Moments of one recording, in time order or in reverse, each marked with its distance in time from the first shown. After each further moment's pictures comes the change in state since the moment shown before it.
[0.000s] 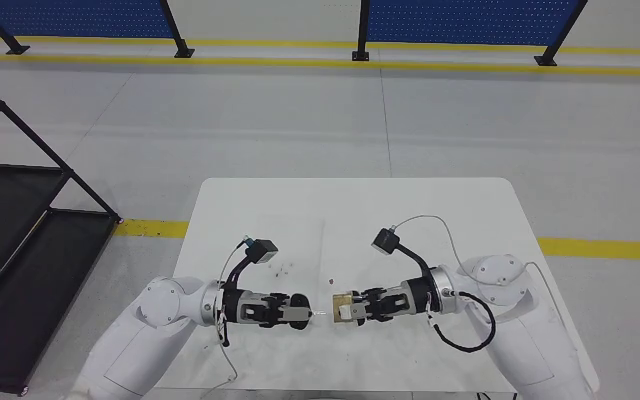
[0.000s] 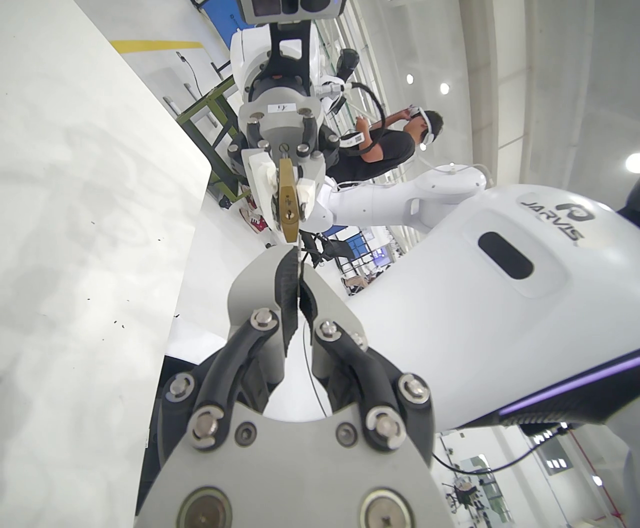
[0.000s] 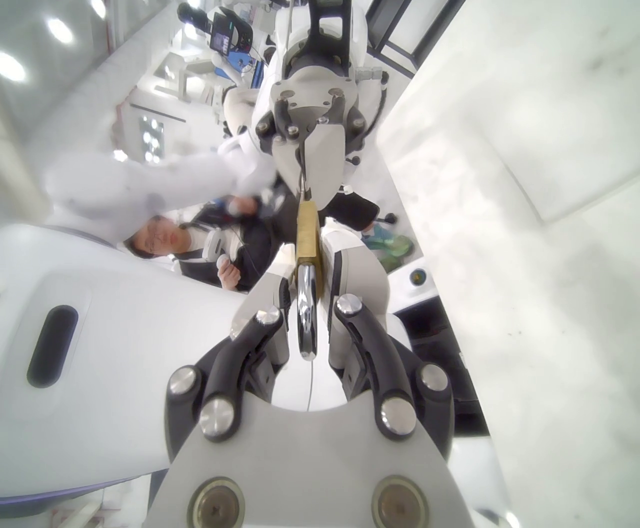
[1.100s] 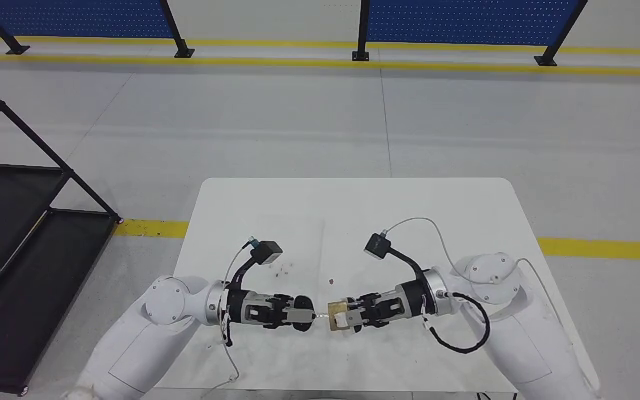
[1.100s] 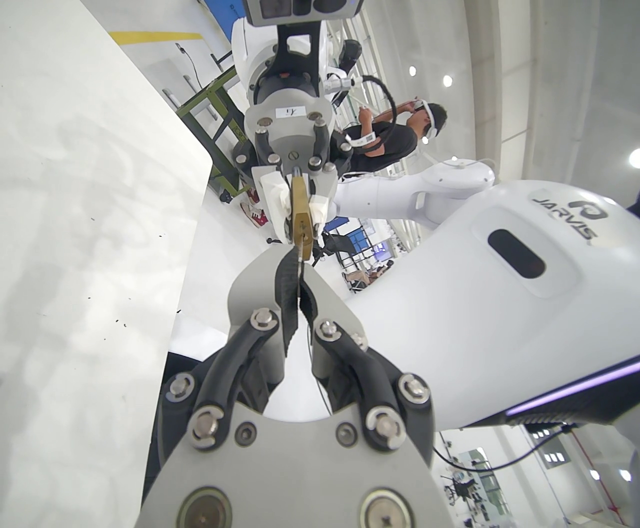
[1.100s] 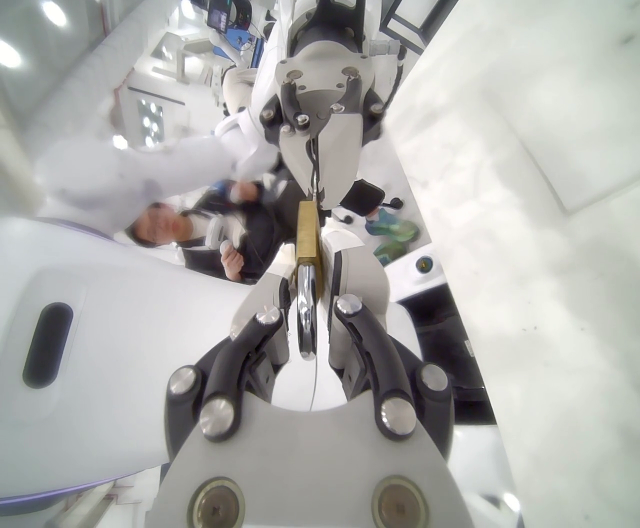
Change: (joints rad) left arm -0.029 0.010 0.044 0.015 0.010 -0.012 0.012; right arm 0.035 0.025 -0.066 0.007 0.026 0.013 -0.005
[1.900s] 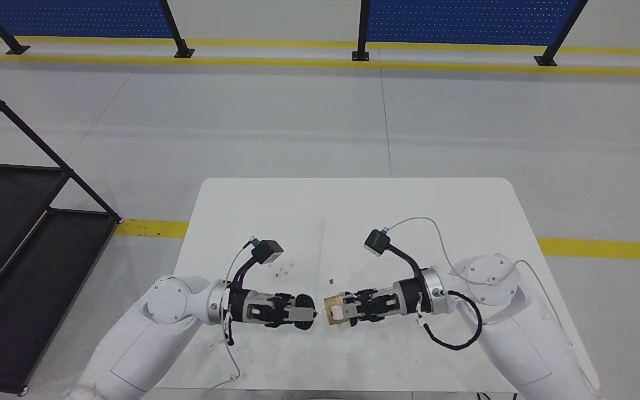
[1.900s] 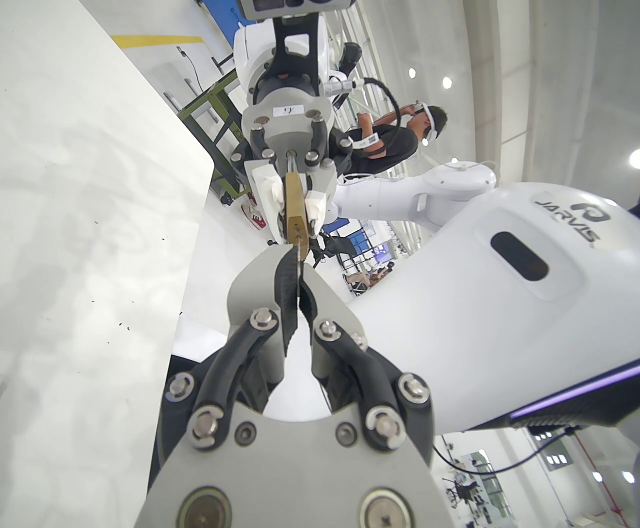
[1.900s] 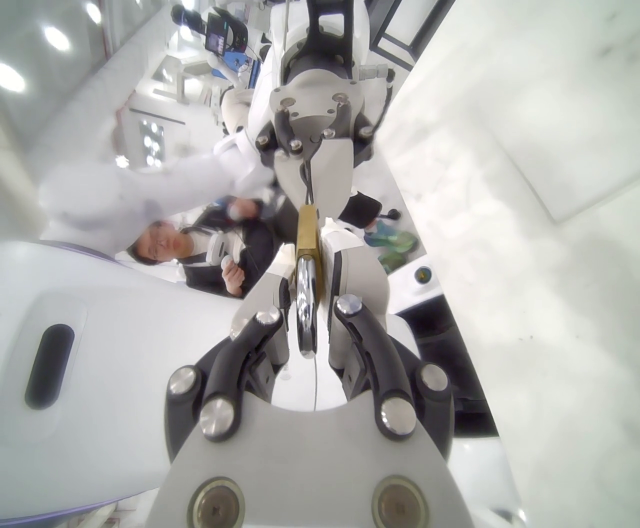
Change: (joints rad) left arm -0.011 0.000 0.017 0.012 0.008 -0.012 0.021; right arm -0.001 0.014 -0.022 -0.004 -0.007 0.018 -0.093
